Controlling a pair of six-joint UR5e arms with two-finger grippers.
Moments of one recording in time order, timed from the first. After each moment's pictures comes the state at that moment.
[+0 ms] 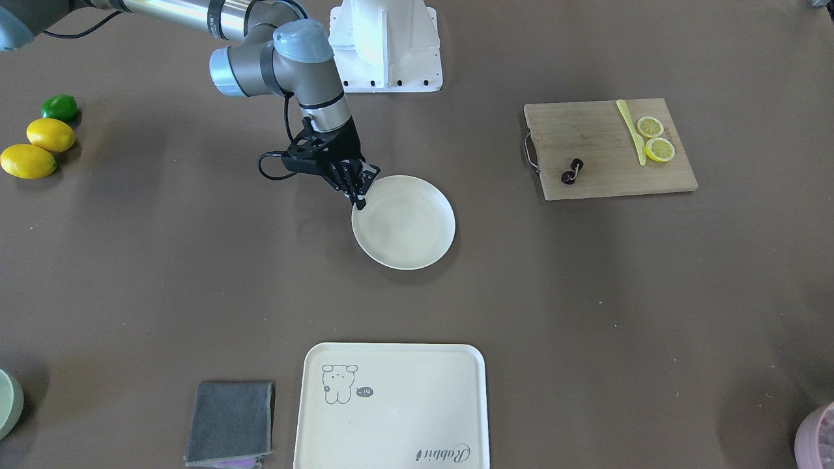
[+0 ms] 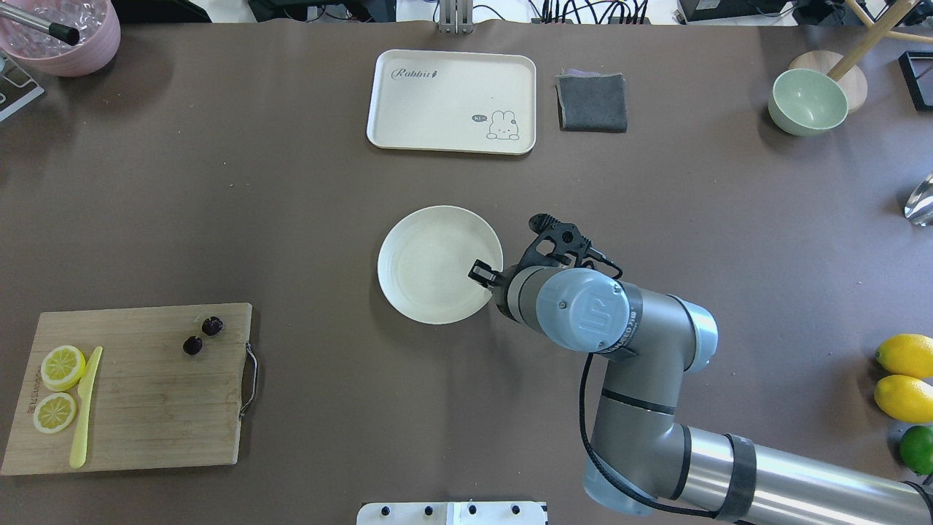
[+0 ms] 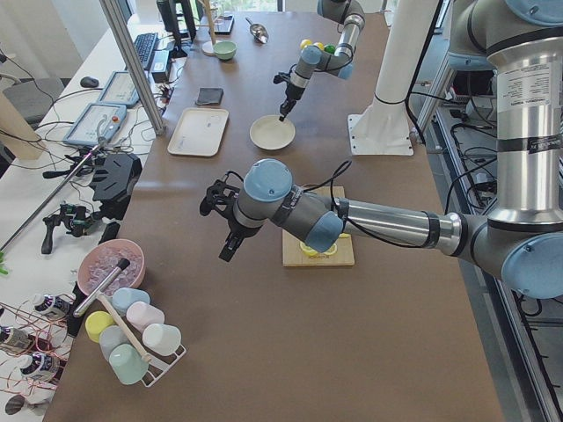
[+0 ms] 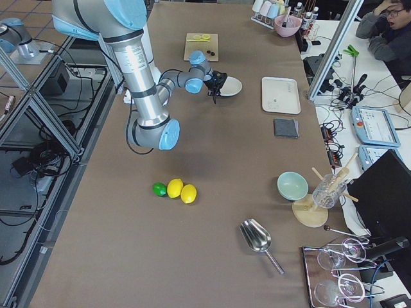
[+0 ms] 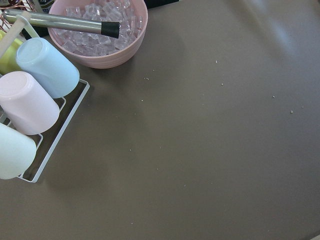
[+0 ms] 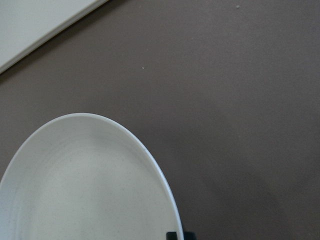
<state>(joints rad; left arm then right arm) -1.56 -1.46 -1.82 -2.02 -2.41 -0.10 0.36 -1.00 1.62 -1.16 1.46 1.81</state>
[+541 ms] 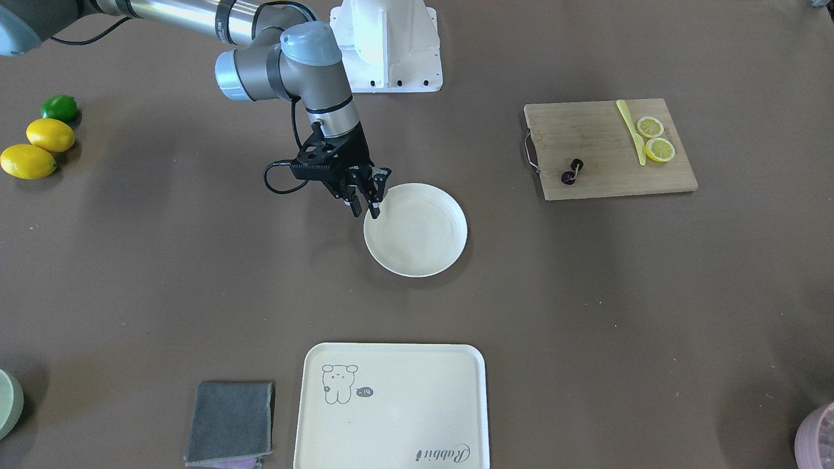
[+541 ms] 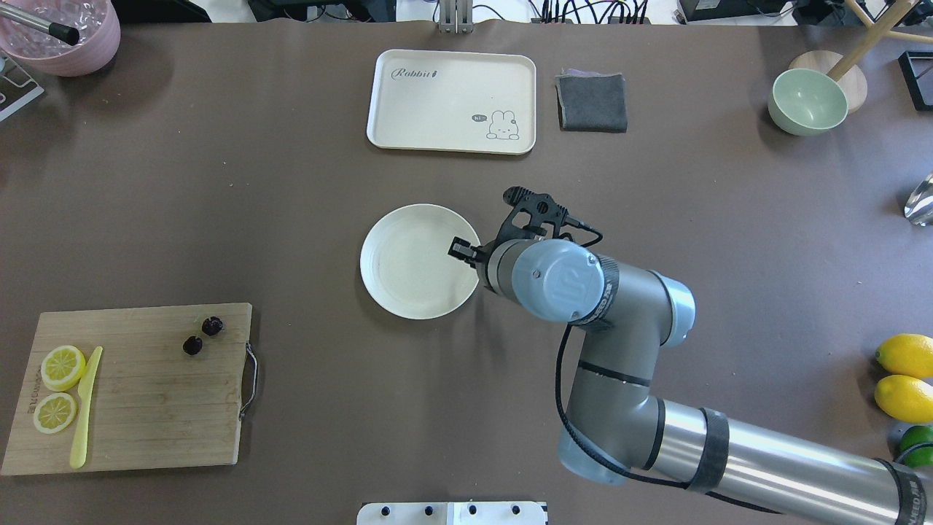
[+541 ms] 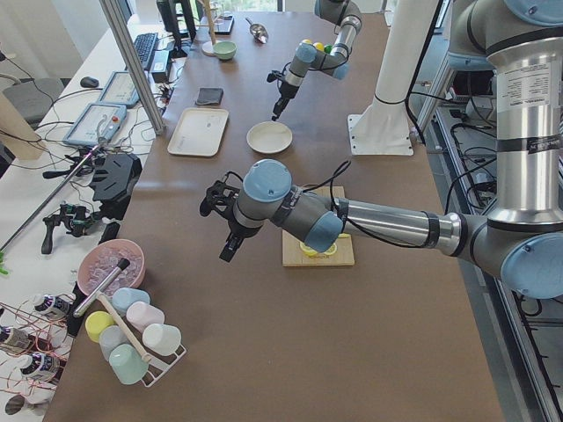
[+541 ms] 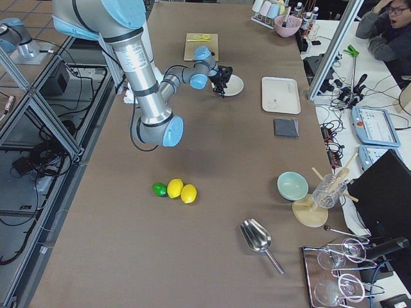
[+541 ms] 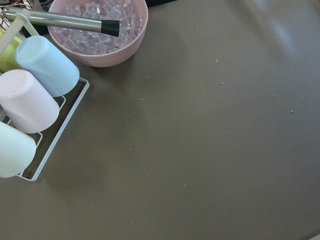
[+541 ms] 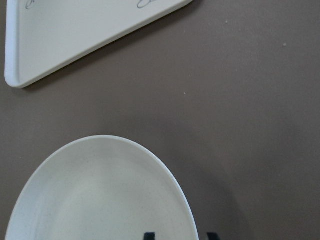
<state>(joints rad) -1.55 -1.46 -1.82 -2.02 -2.42 -0.13 0.44 -0.98 1.64 -1.18 1.53 1.65</state>
